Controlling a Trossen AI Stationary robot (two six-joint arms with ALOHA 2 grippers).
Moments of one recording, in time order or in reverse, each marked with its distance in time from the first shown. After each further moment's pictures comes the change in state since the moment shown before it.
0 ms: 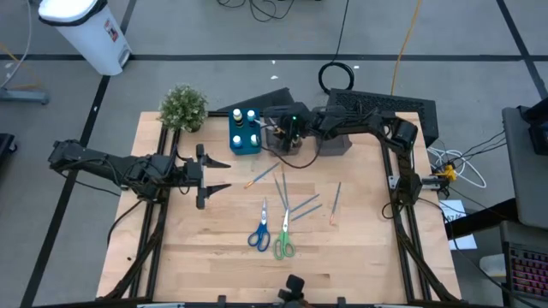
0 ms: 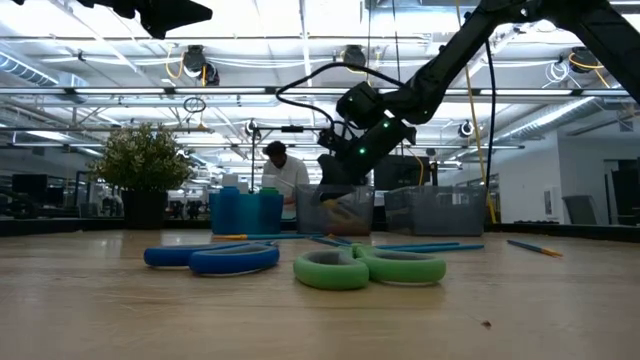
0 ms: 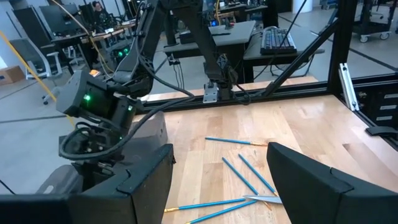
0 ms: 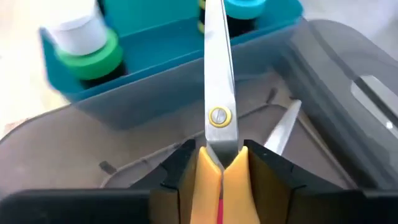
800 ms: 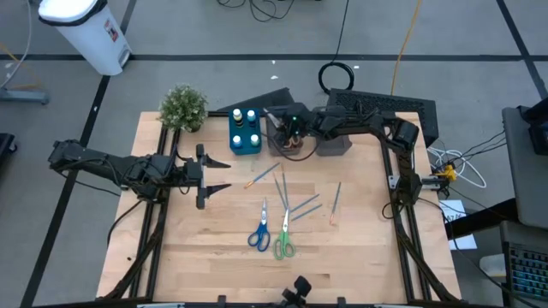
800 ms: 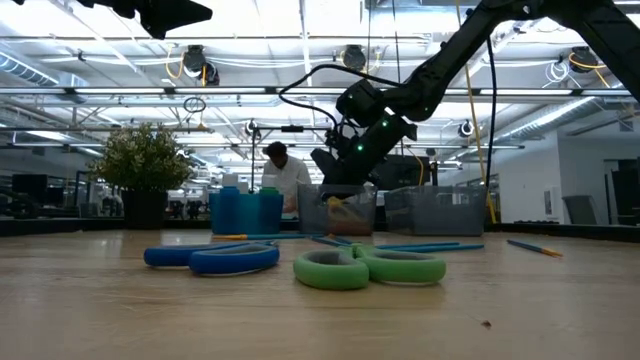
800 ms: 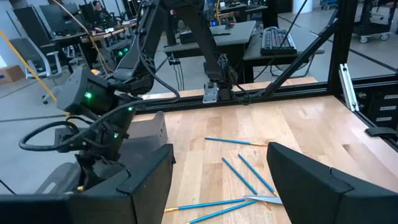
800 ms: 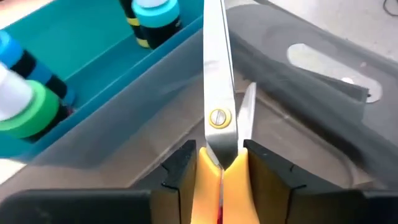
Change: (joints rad) left arm 0.000 0.000 0.000 0.000 0.000 -0.003; right arm 0.017 -0.015 0.000 -0.021 0.146 0.318
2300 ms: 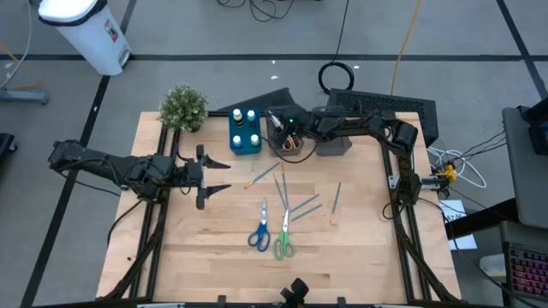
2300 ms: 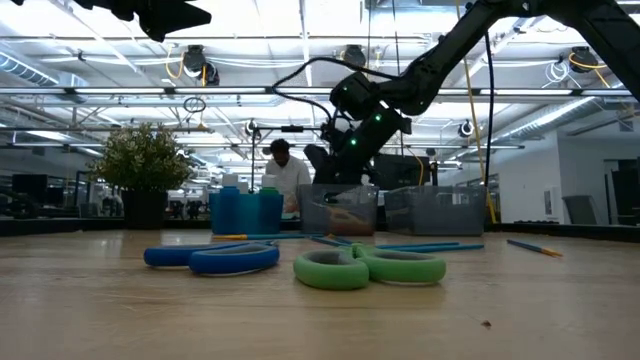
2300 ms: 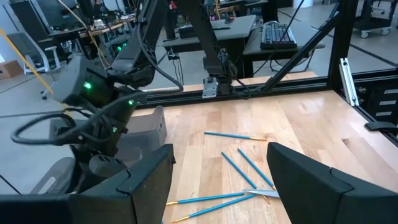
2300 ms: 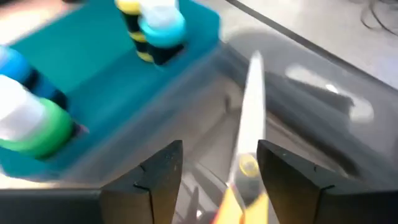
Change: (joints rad) left arm 0.000 0.000 0.000 -0.023 0.000 -0.007; right arm 0.037 0.000 0.039 -0.016 0.080 0.001
